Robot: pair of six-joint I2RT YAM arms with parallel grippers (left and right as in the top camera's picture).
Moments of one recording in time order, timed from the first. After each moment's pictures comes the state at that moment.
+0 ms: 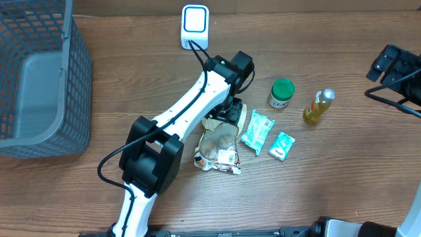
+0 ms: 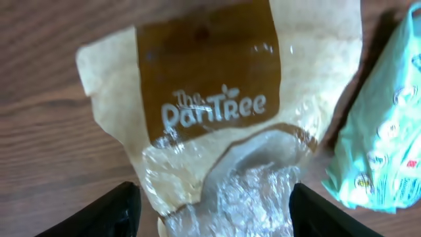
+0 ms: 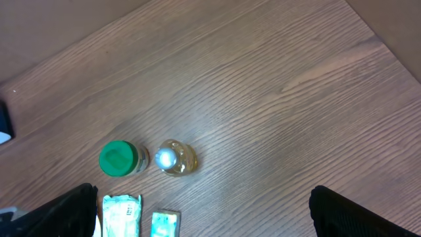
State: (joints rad) left arm -0.63 2.18 1.87 -1.26 -0.02 -0.37; right arm -0.23 1.47 2.02 -1.49 0.11 0.28
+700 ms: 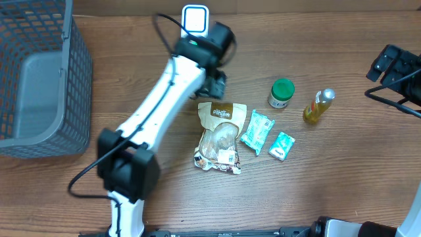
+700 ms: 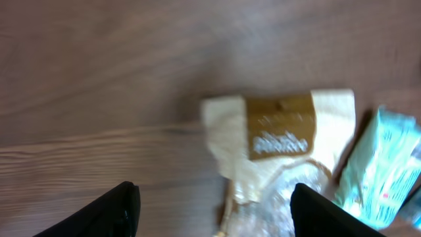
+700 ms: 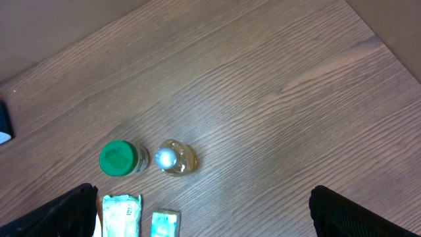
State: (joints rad) left arm -0.49 2.04 2.00 -1.31 -0.12 -0.37; right arm -0.23 1.47 2.02 -1.49 0.11 0.28
